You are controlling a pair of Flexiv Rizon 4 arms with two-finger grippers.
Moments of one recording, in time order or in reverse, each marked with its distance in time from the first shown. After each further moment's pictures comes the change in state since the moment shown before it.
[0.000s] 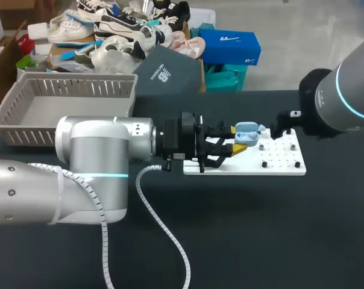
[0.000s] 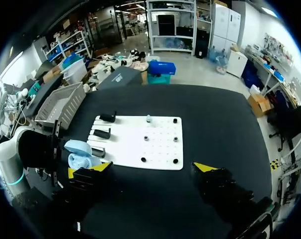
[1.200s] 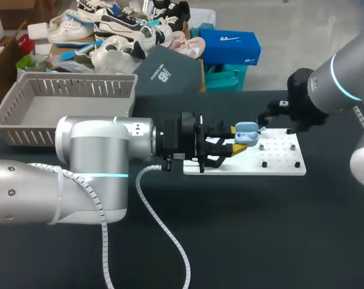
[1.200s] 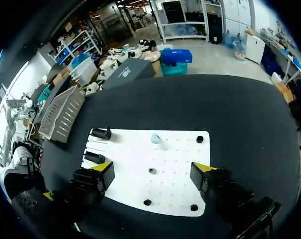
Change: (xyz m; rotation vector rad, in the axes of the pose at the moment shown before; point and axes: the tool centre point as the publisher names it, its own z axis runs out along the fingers) left arm 0.000 0.000 0.000 0.000 0.000 0.000; right arm -0.048 0.003 0.118 -0.202 0.092 0.050
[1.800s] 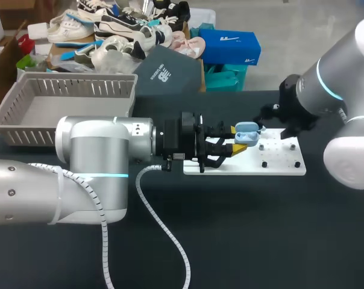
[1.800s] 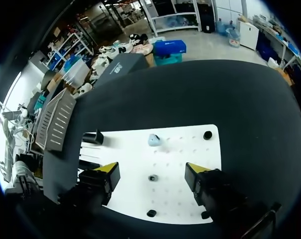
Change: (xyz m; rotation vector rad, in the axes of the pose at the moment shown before) left arm 0.000 0.000 0.000 0.000 0.000 0.000; right arm 0.000 0.000 0.032 0.003 0.051 0.105
